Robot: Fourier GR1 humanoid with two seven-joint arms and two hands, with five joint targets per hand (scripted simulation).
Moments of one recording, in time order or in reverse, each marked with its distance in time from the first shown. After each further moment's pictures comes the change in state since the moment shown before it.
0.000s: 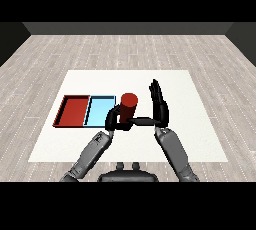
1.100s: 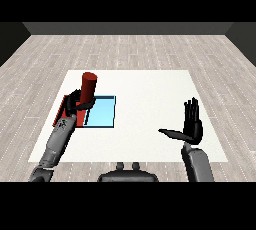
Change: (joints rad) left arm -0.097 0.372 0.363 0.167 -0.100 -0.067 0.186; right arm 0.409 -0.145 -0.261 -0.141 -0.147 0.174 -0.171
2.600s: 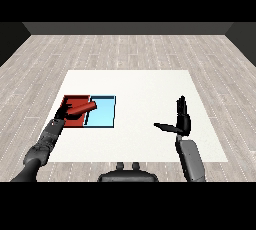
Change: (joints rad) left arm -0.313 0.095 0.087 1.112 -0.241 -0.176 -0.149; right arm -0.129 0.032 -0.023 0.308 0.090 0.023 -0.143
